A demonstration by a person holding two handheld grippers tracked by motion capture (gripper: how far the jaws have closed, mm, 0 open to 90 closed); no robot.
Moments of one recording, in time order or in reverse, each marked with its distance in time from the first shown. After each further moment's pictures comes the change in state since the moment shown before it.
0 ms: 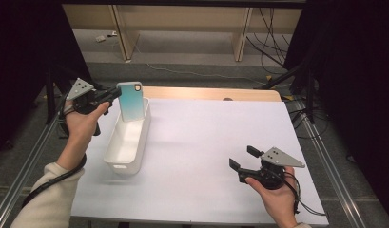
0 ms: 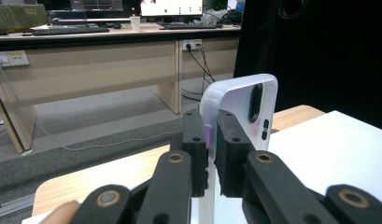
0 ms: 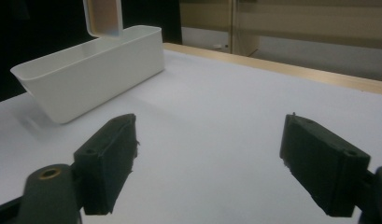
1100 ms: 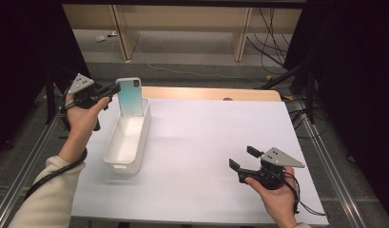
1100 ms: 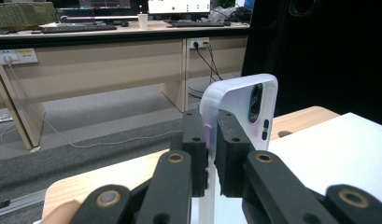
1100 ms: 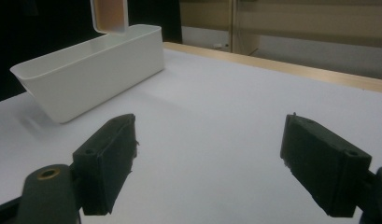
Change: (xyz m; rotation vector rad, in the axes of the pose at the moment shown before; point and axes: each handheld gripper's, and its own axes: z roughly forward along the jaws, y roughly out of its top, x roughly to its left) left arm 0.015 -0.001 0.011 0.021 0.016 0.022; right arm 0.000 -0.001 0.000 0.011 -0.012 0.007
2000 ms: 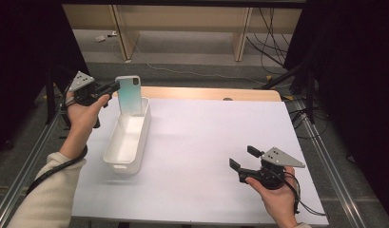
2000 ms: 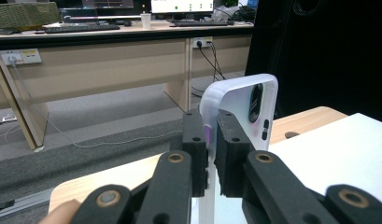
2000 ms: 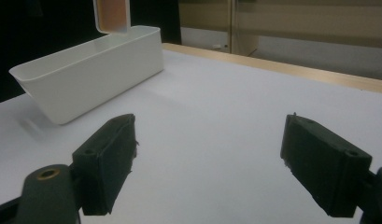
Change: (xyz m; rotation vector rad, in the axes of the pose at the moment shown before) left arm 0.010 -0.001 0.006 0.011 0.024 0.032; right arm -0.001 0.000 0.000 -0.008 -0.007 -0.007
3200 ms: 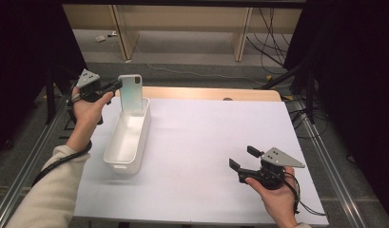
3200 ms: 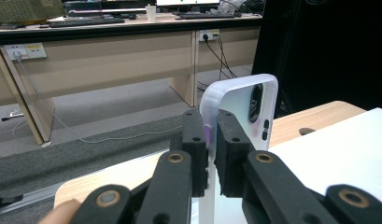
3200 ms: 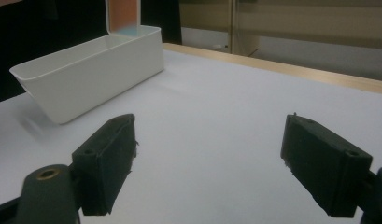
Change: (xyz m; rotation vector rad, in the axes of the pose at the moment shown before) left arm -0.017 -0.011 0.022 0.028 0.063 -0.331; right arm 0.000 0.000 0.000 0.001 0.005 -0.004
